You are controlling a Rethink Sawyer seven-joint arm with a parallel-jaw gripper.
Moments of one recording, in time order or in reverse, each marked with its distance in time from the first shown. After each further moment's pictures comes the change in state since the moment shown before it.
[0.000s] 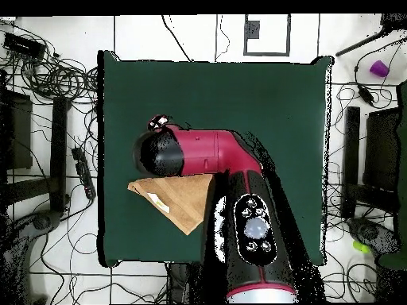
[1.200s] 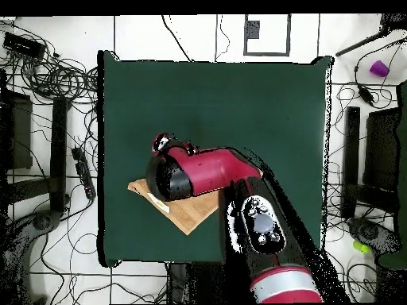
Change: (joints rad) arm -0.140 0.020 0.152 0.136 -0.255 -0.235 0.000
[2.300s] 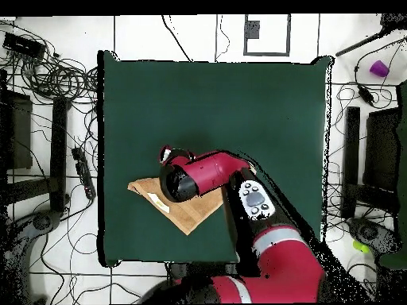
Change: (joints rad) arm -0.009 0.216 0.030 -0.061 -0.197 -0.097 0.000
